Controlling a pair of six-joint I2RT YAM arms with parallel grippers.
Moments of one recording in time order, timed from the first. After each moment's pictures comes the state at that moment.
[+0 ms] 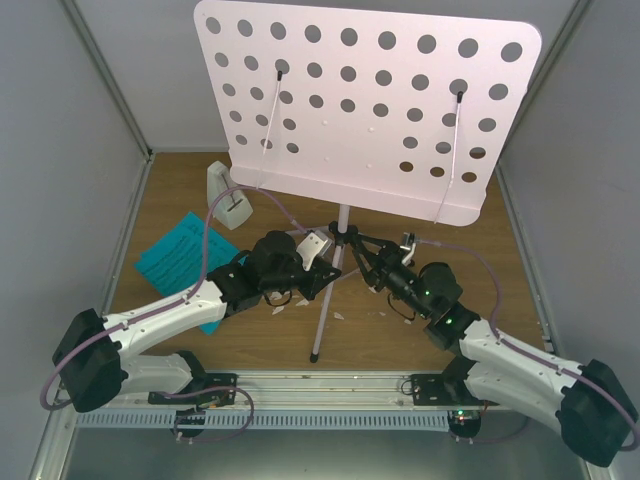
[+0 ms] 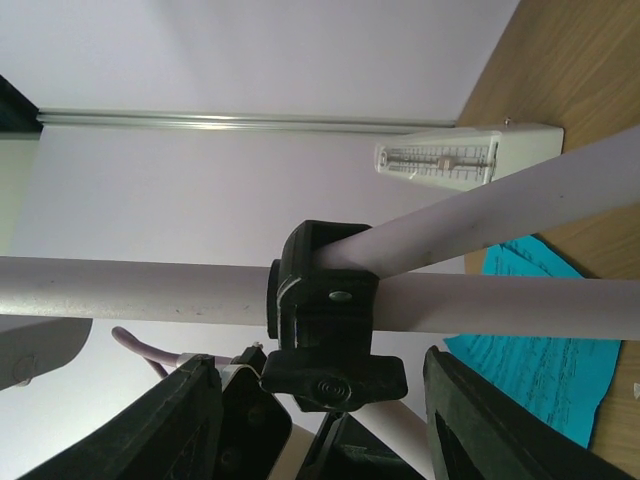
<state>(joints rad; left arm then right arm) -0.84 1.22 0.81 -0.09 0.26 -0.27 0.74 0.88 0.34 0.61 -0.06 1.54</state>
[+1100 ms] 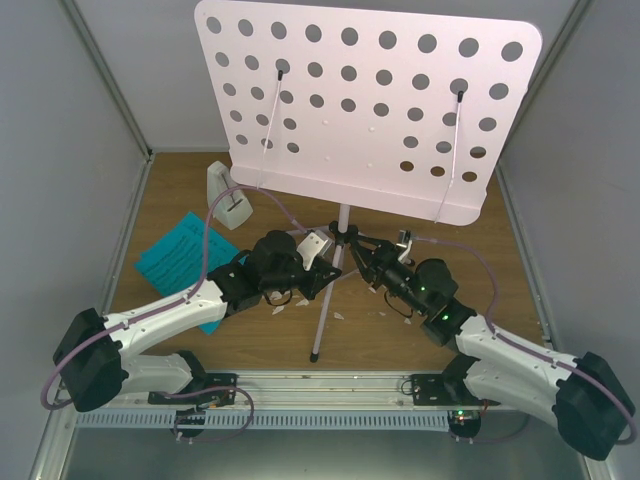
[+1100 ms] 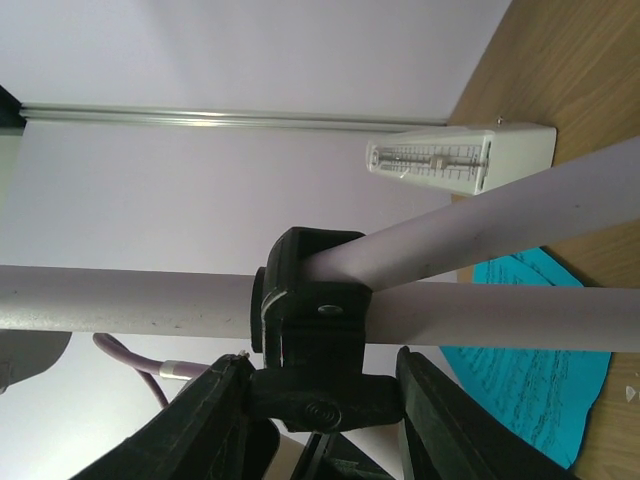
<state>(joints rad) -0.84 1.22 0.81 -0.09 0.26 -0.27 0.74 0.93 0.37 0.61 -0.07 1.52</state>
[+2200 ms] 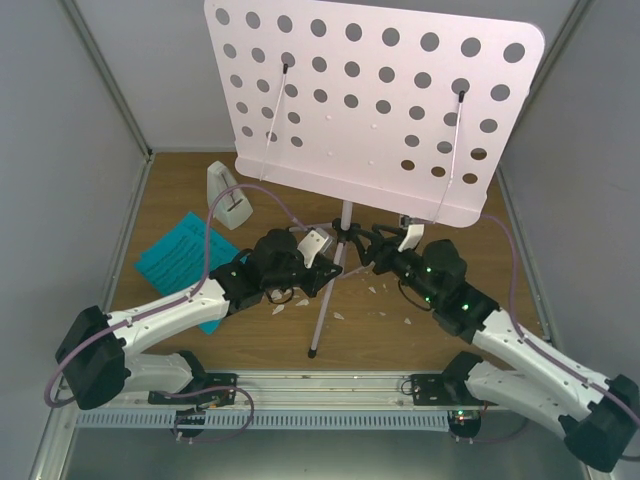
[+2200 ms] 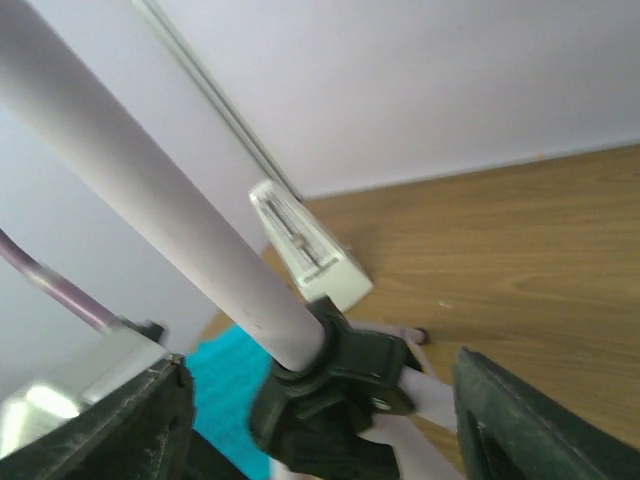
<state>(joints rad) -0.84 1.24 0.81 -0.06 0.25 -0.27 0.74 0.85 0.62 0.10 0.05 0.59</state>
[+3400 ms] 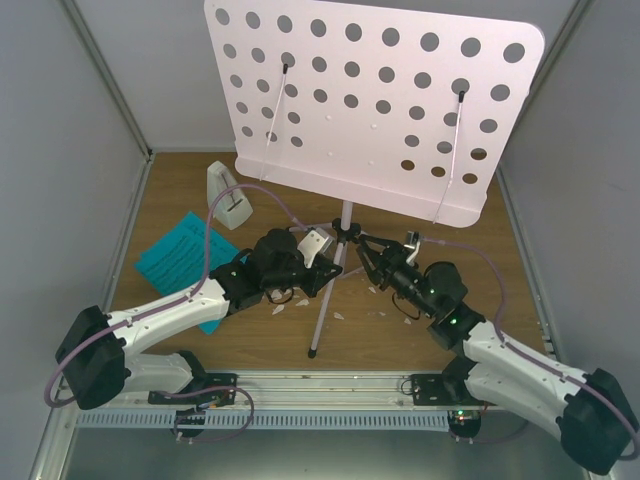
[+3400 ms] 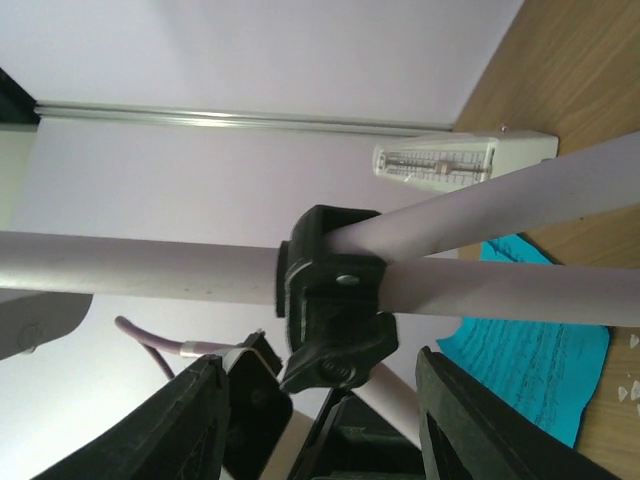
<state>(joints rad) -0.84 1.24 0.82 -0.07 0.25 -0.27 0.69 0.82 0.34 0.55 -0.11 1.50</state>
